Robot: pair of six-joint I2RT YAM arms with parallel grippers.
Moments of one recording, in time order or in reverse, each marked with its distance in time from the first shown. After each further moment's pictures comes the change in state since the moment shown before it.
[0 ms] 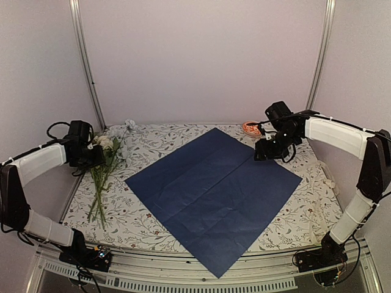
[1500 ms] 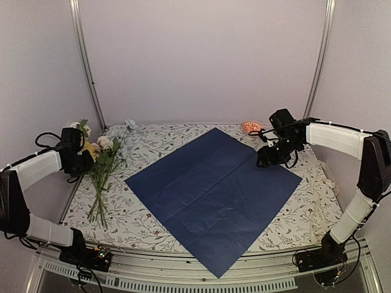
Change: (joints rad) left arm 0.110 -0.033 -0.098 0.050 -0.088 -0.105; right arm -0.050 -0.003 -0.106 0.079 -0.064 -0.133
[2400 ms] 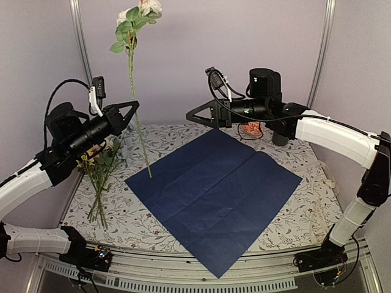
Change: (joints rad) left arm -0.651 -0.322 0.092 0.642 0.343 0.076; right arm 0.354 -0.012 0.280 0.700 -0.697 0.274
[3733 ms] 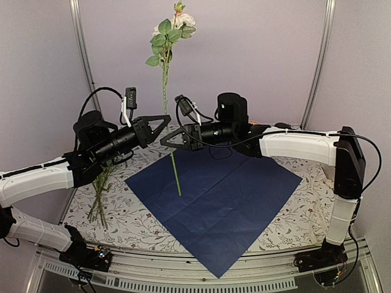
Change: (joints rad) left arm -0.161 0.210 -0.047 0.259 0.106 -0.099; right arm 0.109 0.254 -0.001 0.328 -0.082 0.208
